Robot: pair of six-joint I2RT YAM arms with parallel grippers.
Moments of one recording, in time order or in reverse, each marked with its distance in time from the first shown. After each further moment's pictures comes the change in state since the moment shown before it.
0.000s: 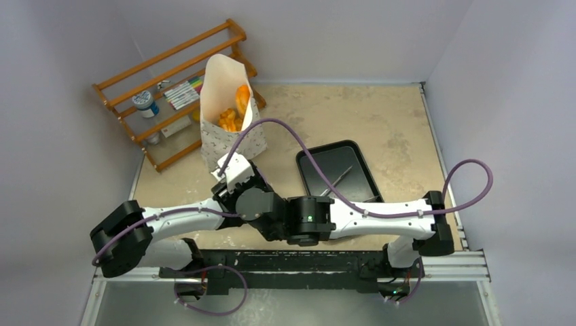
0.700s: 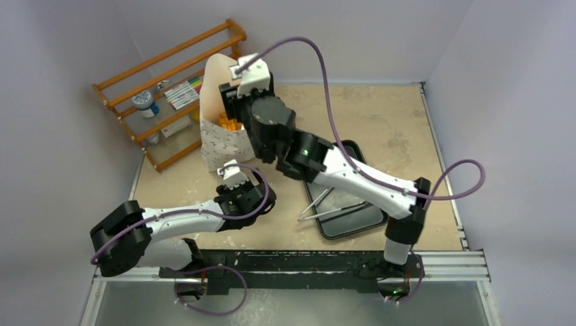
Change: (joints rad) left arm -0.039 0.016 0.000 -0.013 -0.013 -0.029; right arm -0.314 0.143 0.388 0.240 0.019 -0.256
